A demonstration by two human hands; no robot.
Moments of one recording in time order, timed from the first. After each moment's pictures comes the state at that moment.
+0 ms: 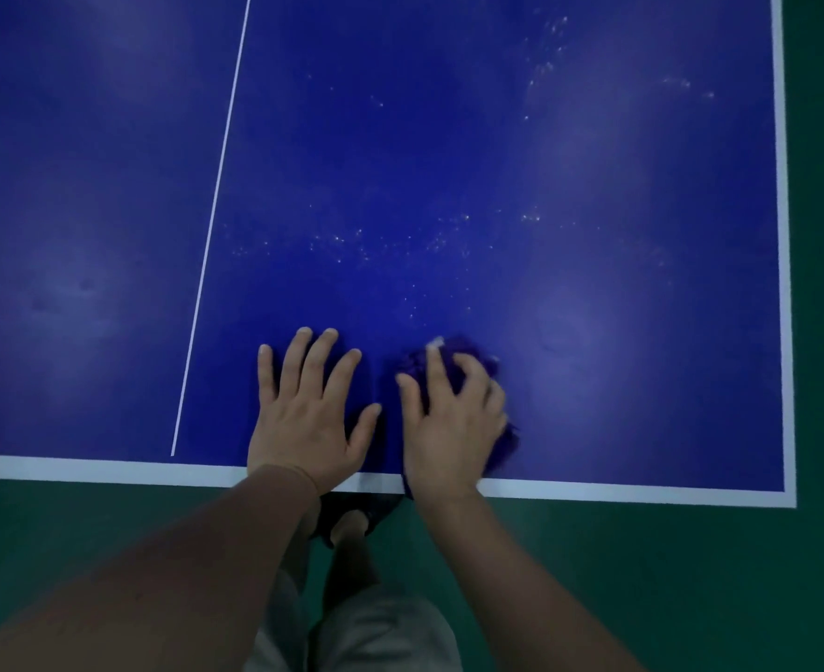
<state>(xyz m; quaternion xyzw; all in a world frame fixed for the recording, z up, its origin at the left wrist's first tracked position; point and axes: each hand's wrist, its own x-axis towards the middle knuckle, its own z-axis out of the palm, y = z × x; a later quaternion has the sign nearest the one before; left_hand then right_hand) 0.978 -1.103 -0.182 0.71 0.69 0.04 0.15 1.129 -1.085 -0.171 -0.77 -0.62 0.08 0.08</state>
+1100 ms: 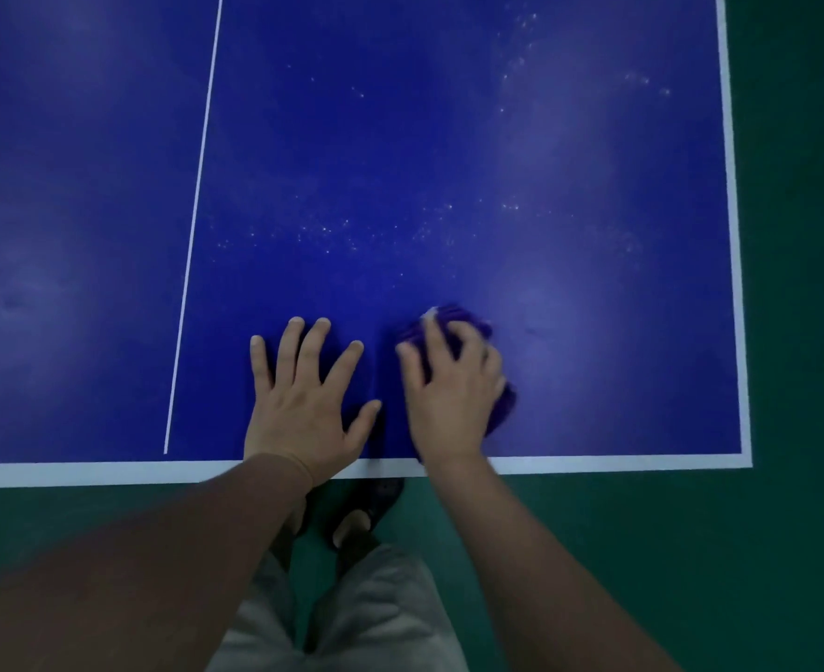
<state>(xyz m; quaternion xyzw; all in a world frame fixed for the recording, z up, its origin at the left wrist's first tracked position) 0.975 -1.101 -0.181 0.73 0.66 0.01 0.16 1.140 -1.067 -0.172 -0.77 -0.63 0.07 0.06</state>
